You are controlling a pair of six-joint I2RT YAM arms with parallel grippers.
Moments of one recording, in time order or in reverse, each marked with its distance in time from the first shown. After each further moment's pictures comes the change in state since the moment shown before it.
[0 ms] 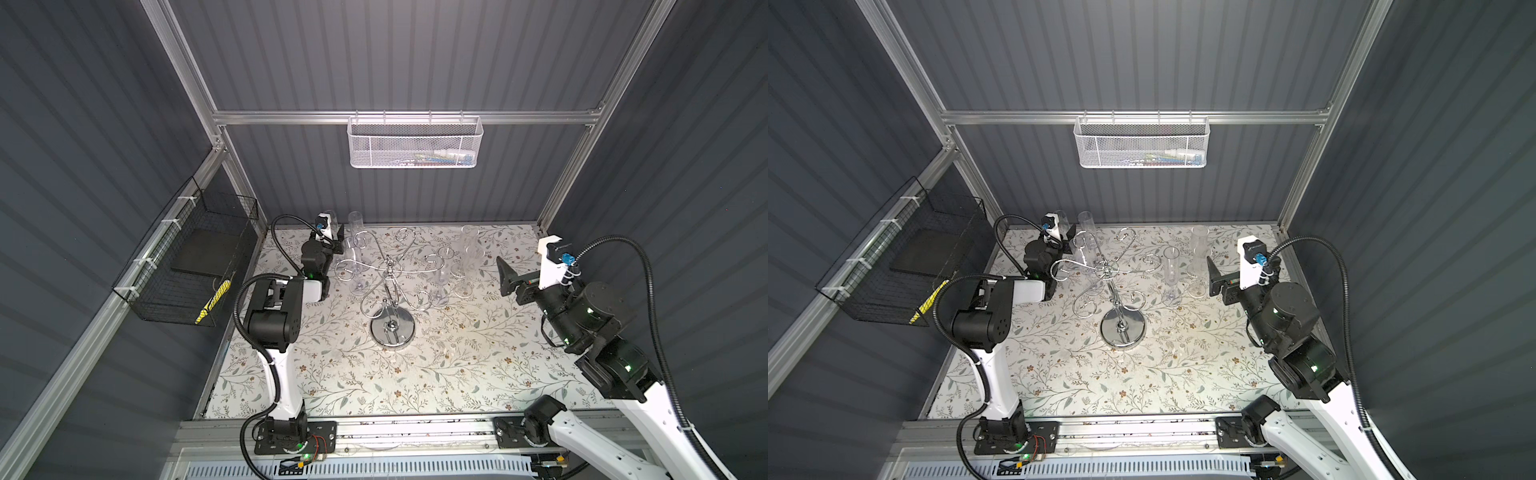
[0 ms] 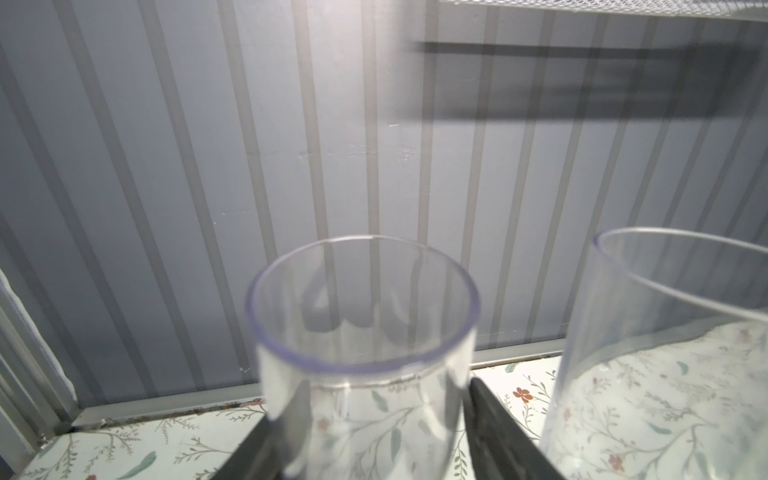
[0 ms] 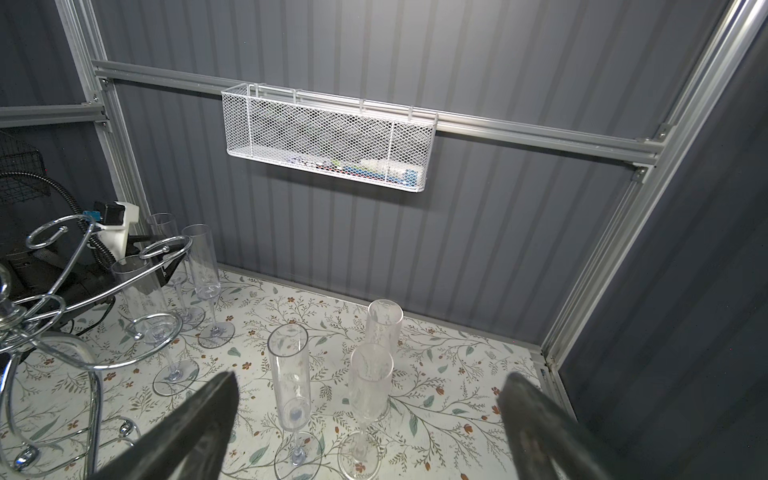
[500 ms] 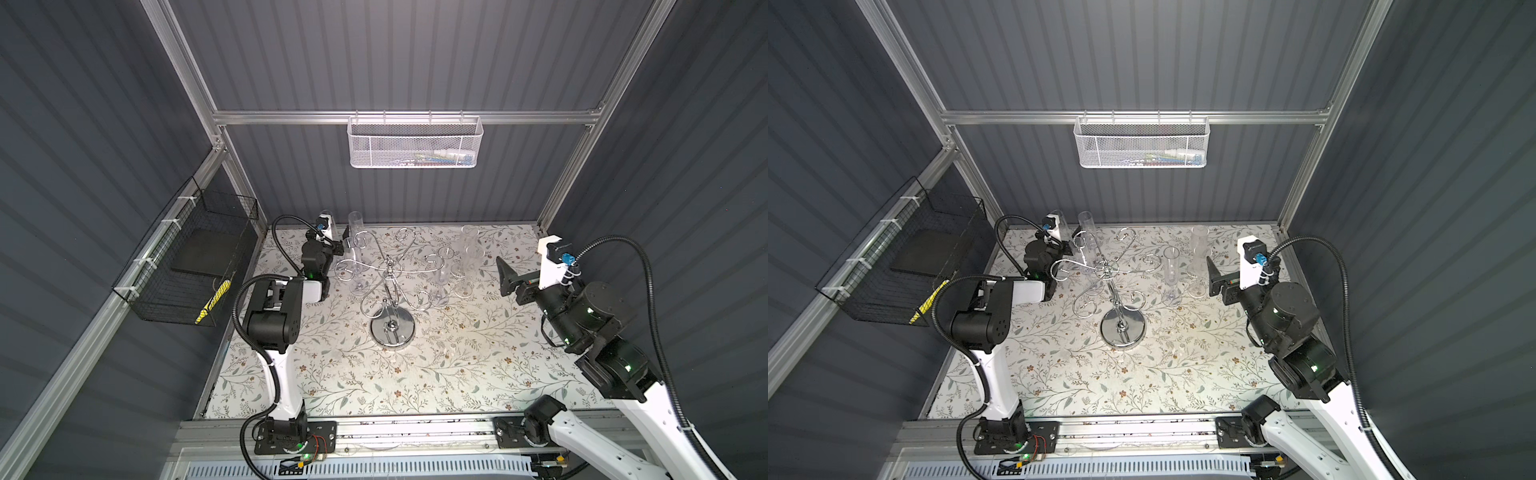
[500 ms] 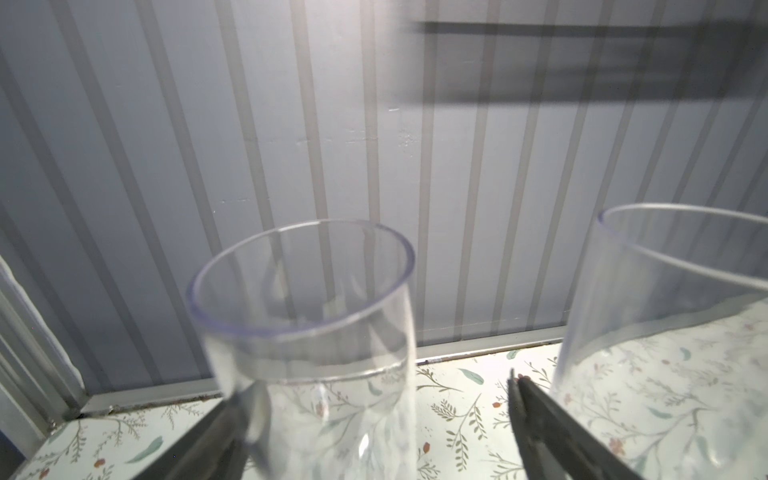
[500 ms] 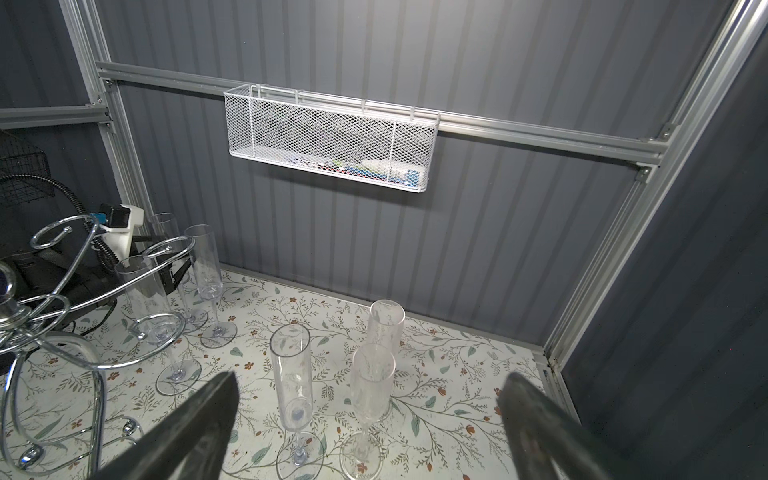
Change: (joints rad) left arm 0.000 -0.026 -0.023 -0.027 -0.013 0.016; right arm -0.004 0.000 0.000 0.001 -0.011 0.003
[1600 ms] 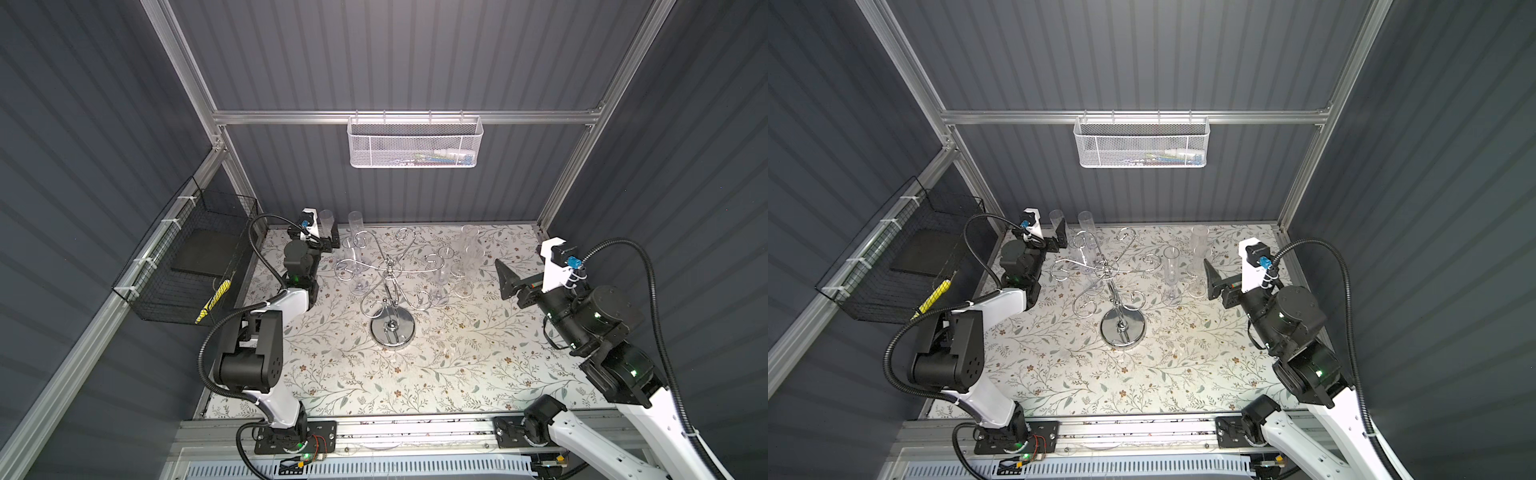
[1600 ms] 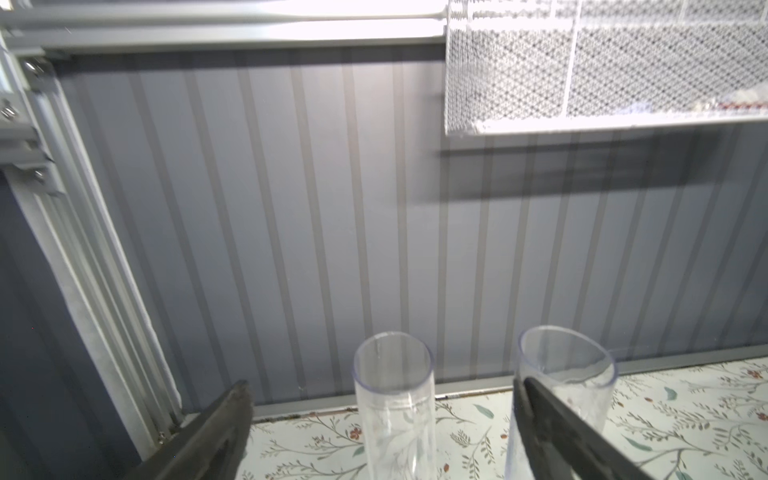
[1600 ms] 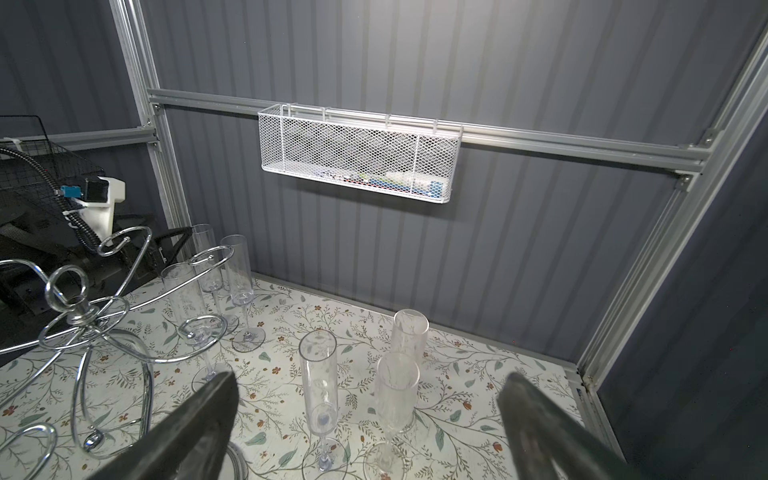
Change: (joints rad) left arm 0.026 -0.355 -0.148 -0.111 -0.040 0.029; right arm -0.001 -0.033 0.000 0.001 -0.080 0.030
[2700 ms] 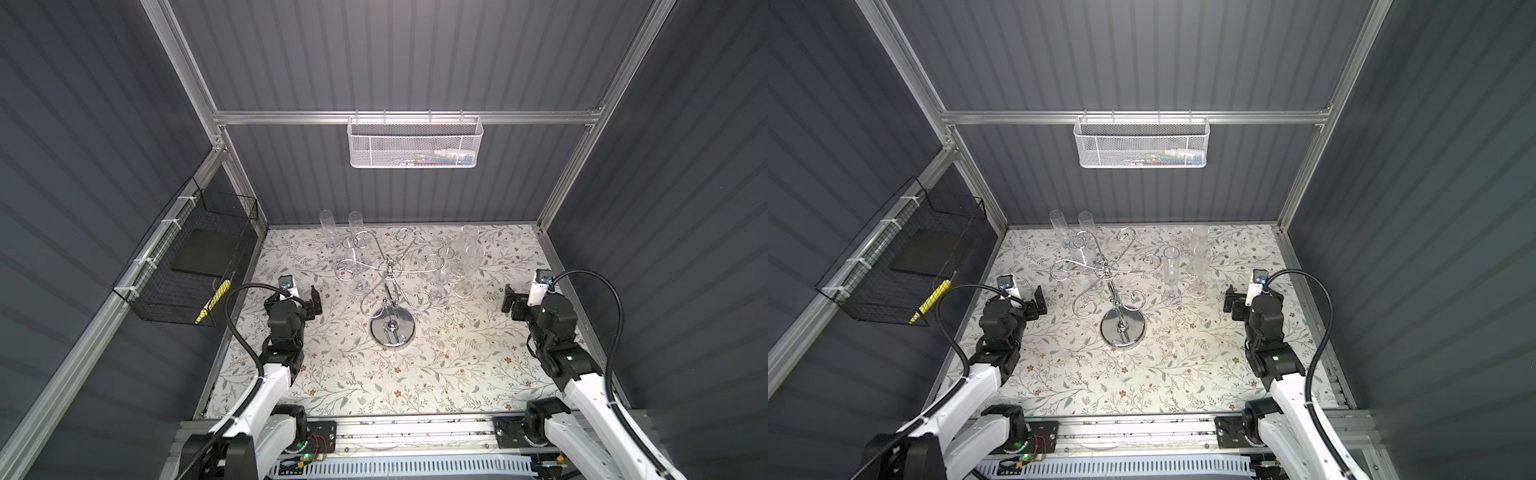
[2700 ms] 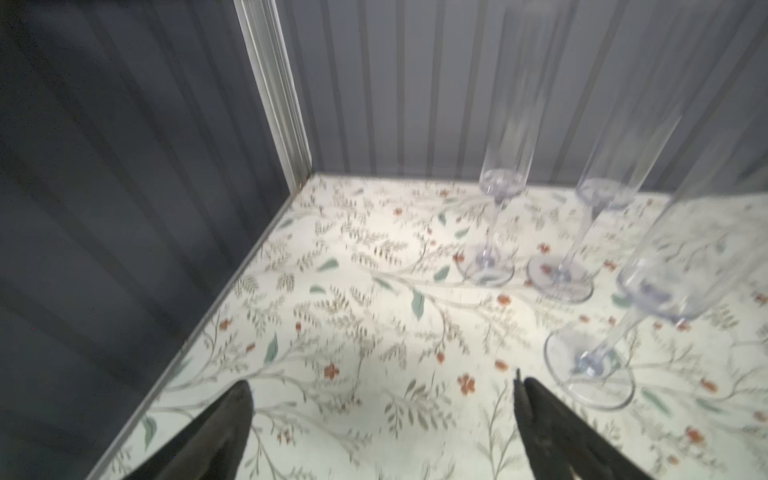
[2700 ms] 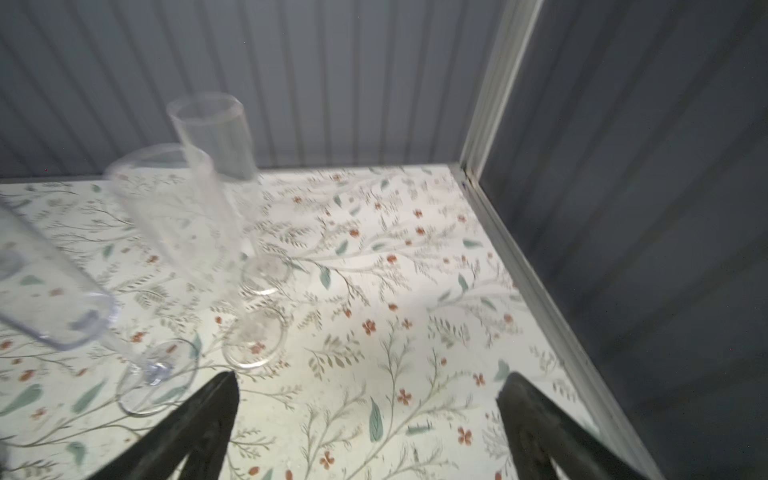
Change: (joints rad) left arm 0.020 -0.642 -0.634 -0.475 -0.256 -0.072; right arm -0.424 0.082 -0.604 0.293 0.050 0.141
